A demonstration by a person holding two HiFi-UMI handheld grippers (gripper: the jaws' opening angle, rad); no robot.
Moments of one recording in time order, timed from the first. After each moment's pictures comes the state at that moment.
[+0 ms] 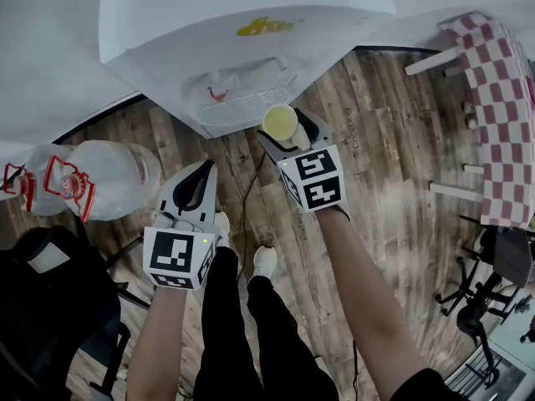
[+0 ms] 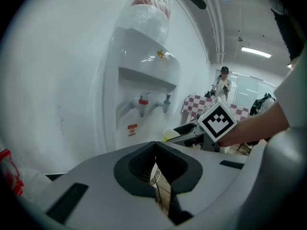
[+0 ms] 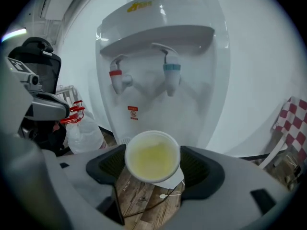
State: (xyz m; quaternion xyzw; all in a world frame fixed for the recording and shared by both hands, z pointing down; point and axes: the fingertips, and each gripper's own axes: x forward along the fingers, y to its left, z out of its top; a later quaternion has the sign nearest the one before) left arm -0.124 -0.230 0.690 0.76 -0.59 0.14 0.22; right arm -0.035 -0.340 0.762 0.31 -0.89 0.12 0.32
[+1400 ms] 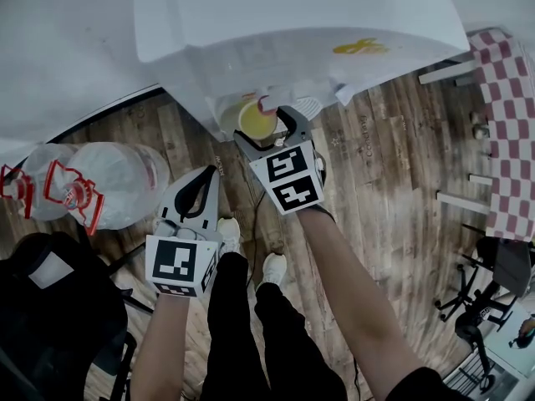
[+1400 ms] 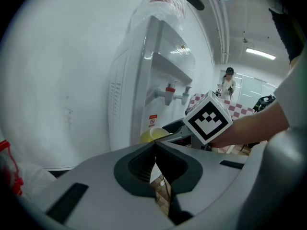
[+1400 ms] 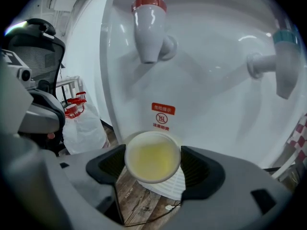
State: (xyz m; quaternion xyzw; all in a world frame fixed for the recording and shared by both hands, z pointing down) left arm -0.181 -0.233 0.731 0.75 -0.60 0.14 0.24; right arm -0.147 -0.338 0.796 0.27 -0.90 0.09 0.34
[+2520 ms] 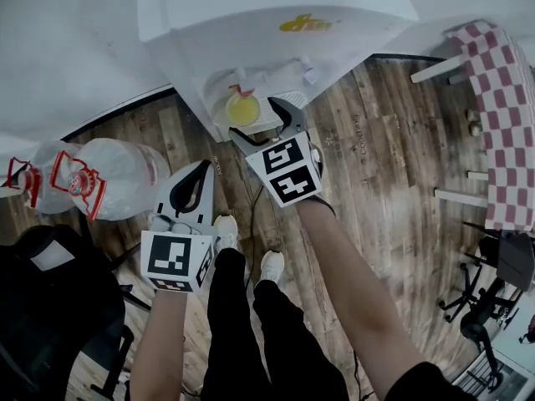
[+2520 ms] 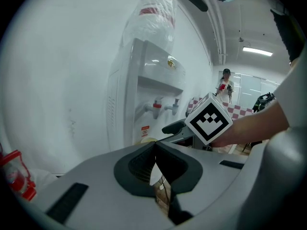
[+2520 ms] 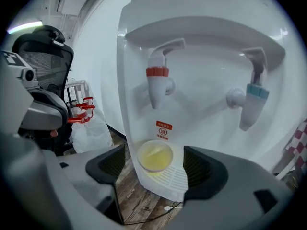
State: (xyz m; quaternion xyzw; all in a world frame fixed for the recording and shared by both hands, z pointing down) left arm -0.161 -0.214 0.687 0.75 -0.61 0.13 0.21; right arm -0.130 -0.320 0.752 0.25 -0.91 0.08 0.32
